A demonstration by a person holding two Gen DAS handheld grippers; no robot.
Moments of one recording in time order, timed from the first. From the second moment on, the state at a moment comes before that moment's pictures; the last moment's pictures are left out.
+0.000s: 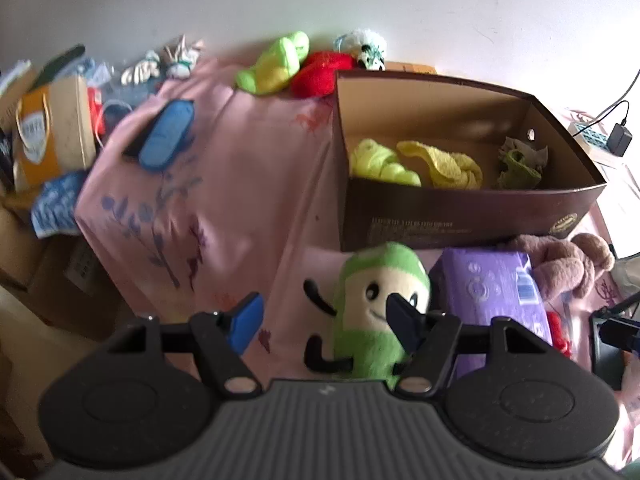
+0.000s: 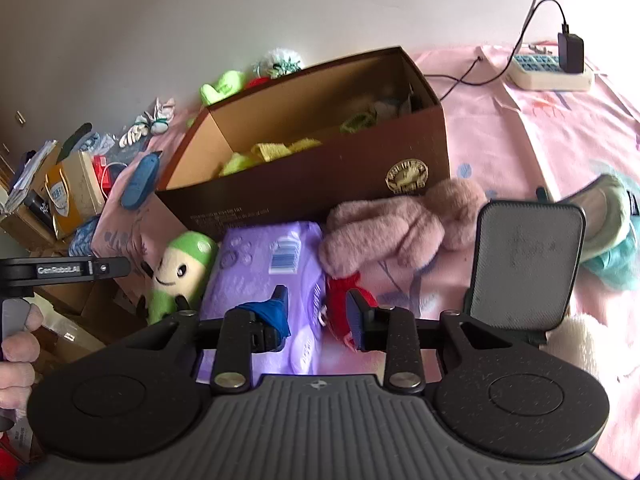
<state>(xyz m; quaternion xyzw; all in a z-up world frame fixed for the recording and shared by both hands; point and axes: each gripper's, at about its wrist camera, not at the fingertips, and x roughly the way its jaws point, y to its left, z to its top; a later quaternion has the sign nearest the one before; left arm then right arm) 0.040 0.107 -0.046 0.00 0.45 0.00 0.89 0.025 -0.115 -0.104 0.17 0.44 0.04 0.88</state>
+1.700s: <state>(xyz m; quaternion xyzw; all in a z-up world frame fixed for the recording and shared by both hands) 0.084 0.101 -0.131 -0.02 0.50 -0.16 0.85 0.060 -0.108 -0.175 0.11 0.49 0.05 0.87</state>
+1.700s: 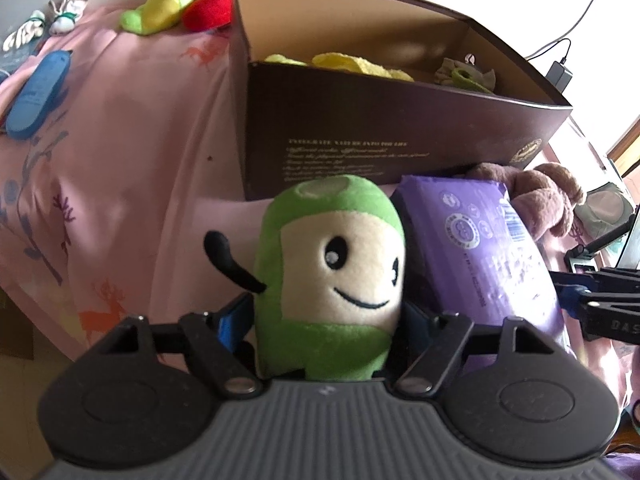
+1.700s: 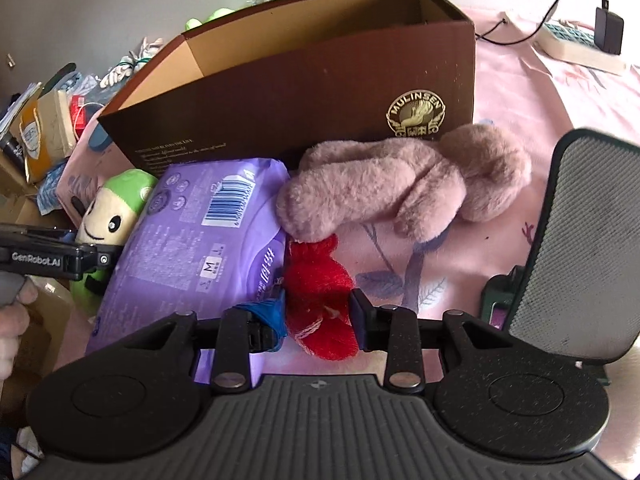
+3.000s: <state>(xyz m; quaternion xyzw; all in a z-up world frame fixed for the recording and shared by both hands) 0.078 0.079 -0.118 0.03 0.51 -0.08 0.86 0.040 -0.129 -0.167 0.16 0.48 0.03 0.86</state>
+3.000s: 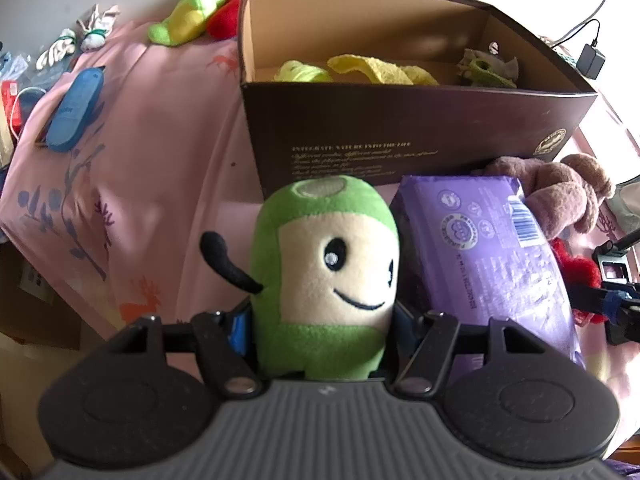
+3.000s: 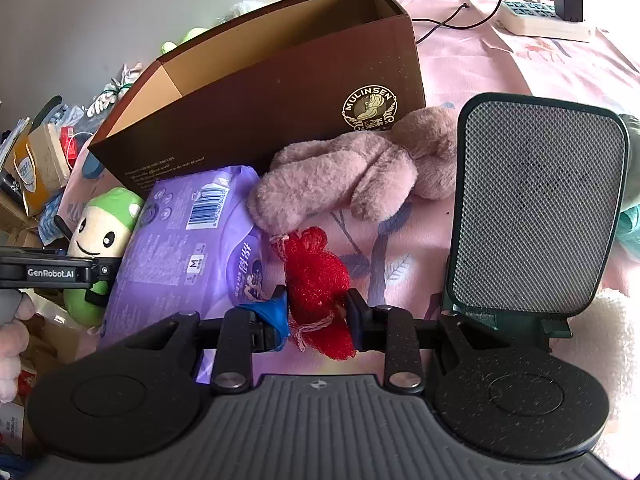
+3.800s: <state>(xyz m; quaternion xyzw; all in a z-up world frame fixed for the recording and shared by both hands) 0.049 0.080 -0.076 0.01 0.47 -0.09 0.88 0.029 -0.129 -0.127 0.17 0.45 0.05 0.88</state>
